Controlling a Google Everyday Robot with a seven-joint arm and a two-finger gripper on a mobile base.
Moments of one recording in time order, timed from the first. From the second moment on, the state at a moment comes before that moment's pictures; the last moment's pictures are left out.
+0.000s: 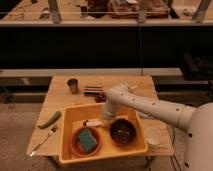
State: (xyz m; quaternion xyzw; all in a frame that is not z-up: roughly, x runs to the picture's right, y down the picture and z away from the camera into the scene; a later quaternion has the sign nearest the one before) arm -0.013 0.187 0.844 -0.35 -0.21 -0.06 0.91
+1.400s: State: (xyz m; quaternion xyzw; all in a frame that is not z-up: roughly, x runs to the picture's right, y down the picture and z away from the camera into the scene) arm -0.061 0.023 0.765 -0.23 -0.26 -0.06 0.94
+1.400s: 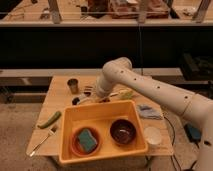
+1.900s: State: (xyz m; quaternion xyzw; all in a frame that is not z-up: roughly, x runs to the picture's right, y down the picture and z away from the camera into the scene) arm -0.076 -0.026 0.825 -0.21 -0.25 -0.04 0.94
